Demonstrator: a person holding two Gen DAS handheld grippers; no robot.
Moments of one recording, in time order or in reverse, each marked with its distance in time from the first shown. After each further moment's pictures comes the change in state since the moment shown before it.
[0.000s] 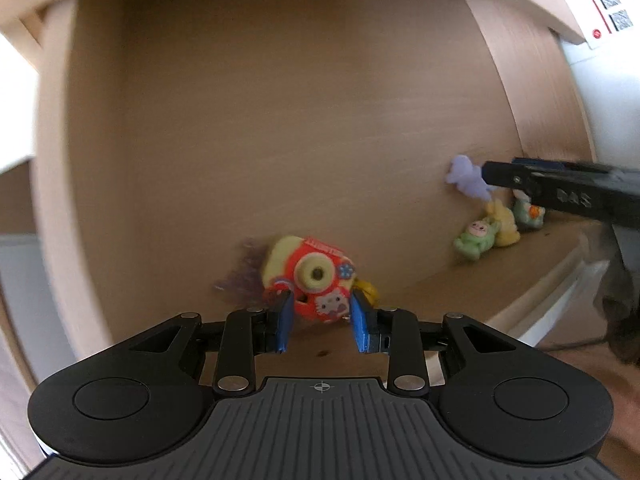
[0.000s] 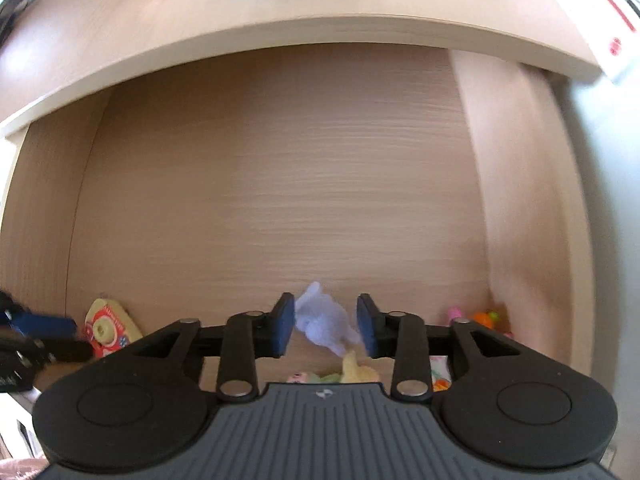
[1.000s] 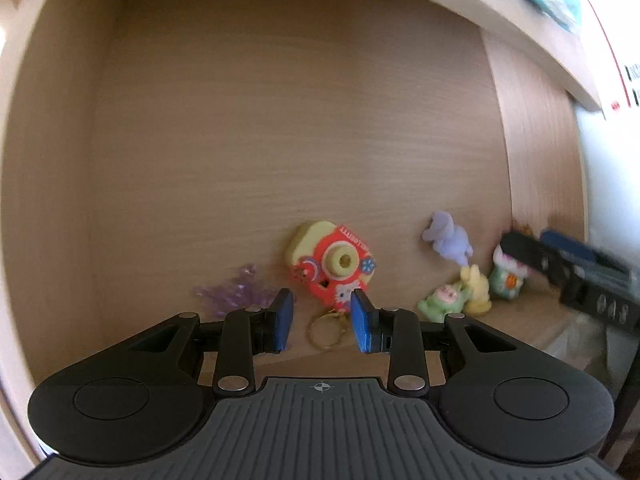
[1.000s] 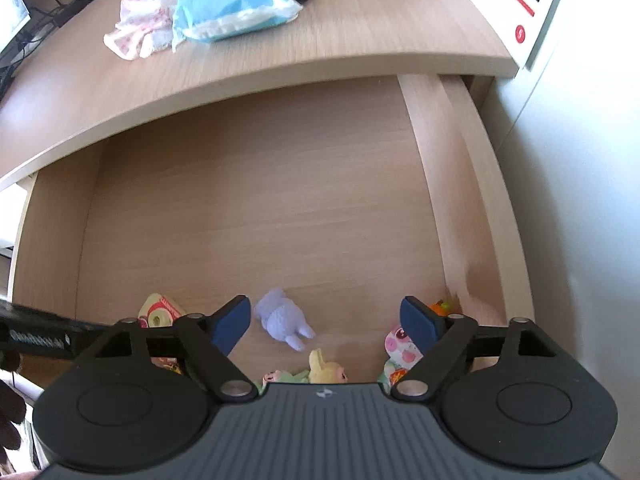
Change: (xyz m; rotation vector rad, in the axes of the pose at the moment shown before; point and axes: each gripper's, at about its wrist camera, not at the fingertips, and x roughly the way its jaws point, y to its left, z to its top) left arm 0.017 -0.007 0.015 -0.199 -0.060 -0.069; right arm -0.044 -0.014 -0.025 0.054 -0.110 0.020
